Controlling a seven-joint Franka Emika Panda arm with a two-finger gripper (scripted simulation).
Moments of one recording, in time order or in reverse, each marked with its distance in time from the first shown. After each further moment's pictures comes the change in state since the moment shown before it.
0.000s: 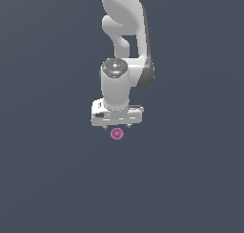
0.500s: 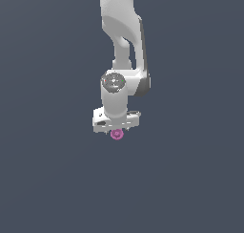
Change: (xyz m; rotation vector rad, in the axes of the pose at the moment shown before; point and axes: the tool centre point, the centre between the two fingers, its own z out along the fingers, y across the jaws) arm -0.010 0.002 0.047 0.015 -0.033 -0.079
